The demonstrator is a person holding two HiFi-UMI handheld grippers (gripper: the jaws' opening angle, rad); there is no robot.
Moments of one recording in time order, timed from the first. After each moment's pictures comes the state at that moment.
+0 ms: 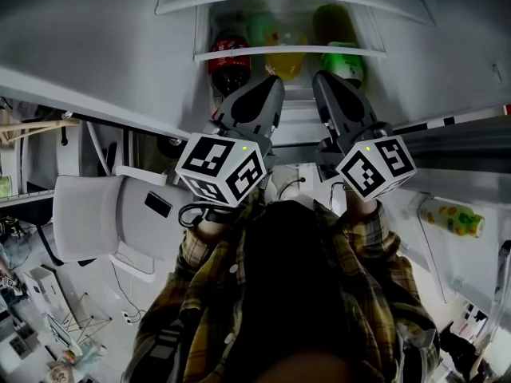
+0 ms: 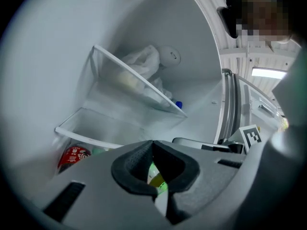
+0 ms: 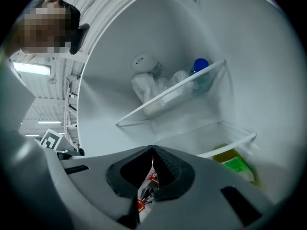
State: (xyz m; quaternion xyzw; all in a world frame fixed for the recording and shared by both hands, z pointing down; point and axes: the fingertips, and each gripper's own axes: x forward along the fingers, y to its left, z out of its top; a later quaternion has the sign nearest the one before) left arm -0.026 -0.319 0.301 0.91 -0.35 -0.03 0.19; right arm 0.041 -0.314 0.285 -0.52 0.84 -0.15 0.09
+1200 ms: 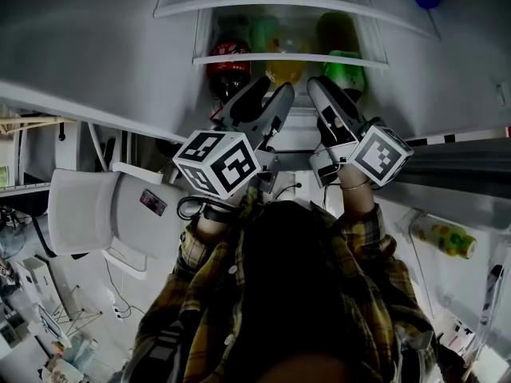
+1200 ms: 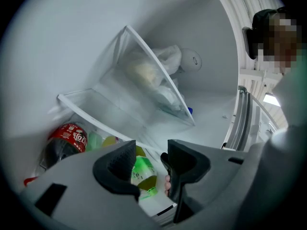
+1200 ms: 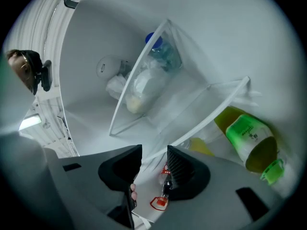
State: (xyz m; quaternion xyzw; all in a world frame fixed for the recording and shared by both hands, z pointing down) left arm -0.019 -0.336 0.323 0.88 -0.35 -0.09 0.31; right arm 0.055 -0.340 0.322 -0.44 0.81 -0.34 0.19
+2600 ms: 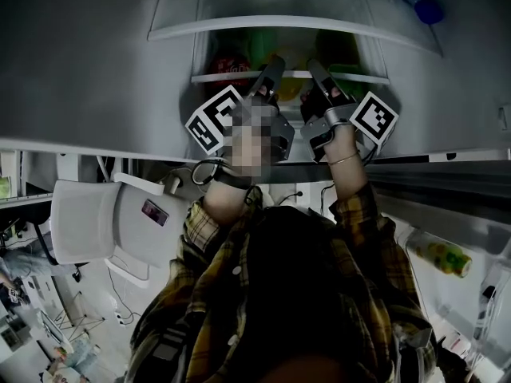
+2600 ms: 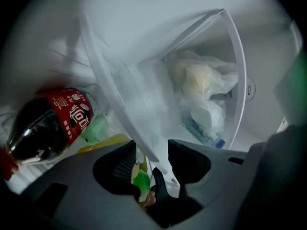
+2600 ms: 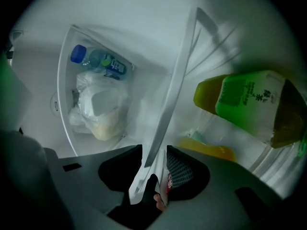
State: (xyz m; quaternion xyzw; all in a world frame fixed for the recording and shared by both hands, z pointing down) left arm -0.012 -0.437 0.357 0.76 -0.37 -0.21 0.49; right arm 0.078 -0.427 0.360 -0.42 0.69 -0.49 0.33
